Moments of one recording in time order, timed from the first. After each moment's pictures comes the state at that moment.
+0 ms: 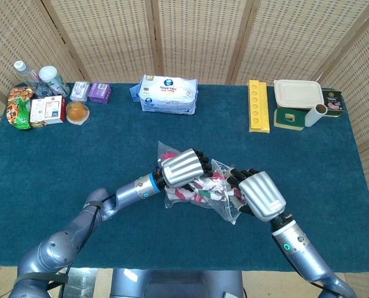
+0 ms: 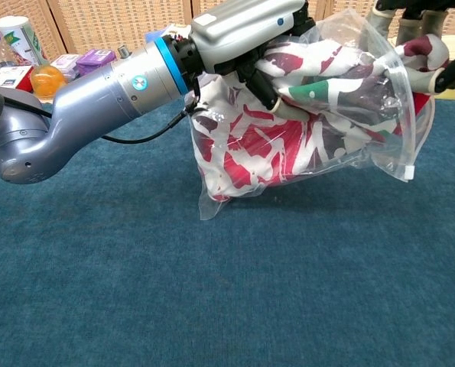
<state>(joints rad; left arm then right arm) -1.20 -2.05 0.00 -0.38 1.73 1.43 -0.62 0.49 -1.15 0.18 -2.03 -1.45 1.16 -0.37</state>
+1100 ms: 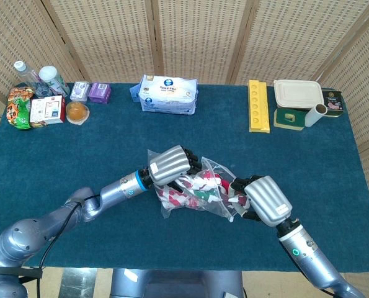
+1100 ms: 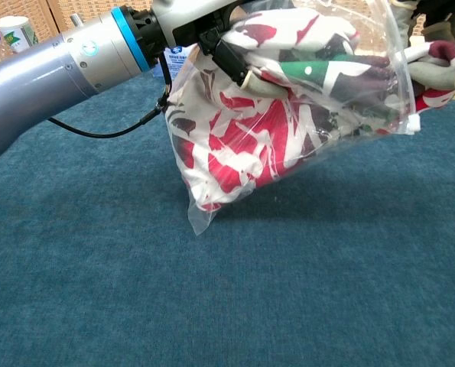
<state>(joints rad) -1.17 -1.77 0.02 -0.84 1.71 1.36 -0.65 0.48 -1.06 0.14 -2.07 -1.49 1.17 -0.20</state>
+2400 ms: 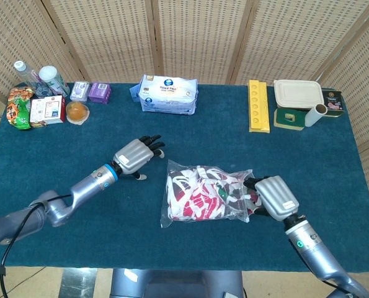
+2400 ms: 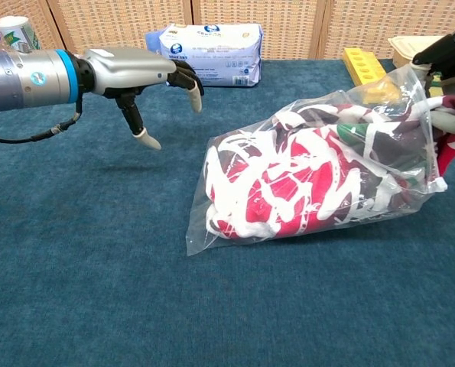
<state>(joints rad) -1.06 -1.54 0.03 -1.08 1.50 0.83 -0.18 0.48 -1.11 0.10 -1.91 -1.43 1.13 -0.16</state>
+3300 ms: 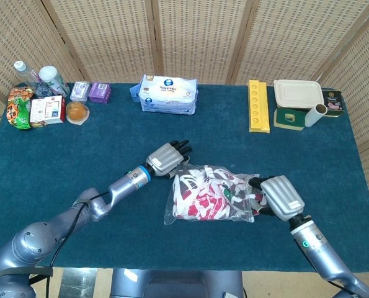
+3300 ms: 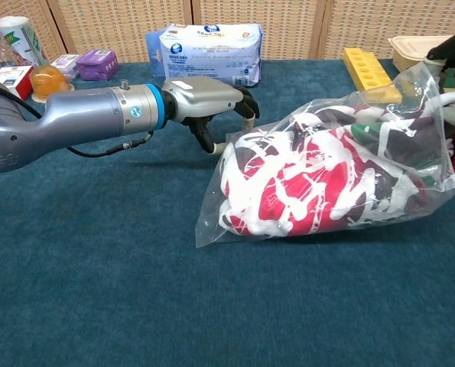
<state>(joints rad) -1.18 -1.88 -0.02 -0.68 1.57 0.75 -0.30 0.47 -1.09 0.09 -1.90 -1.45 1.14 -0.10</state>
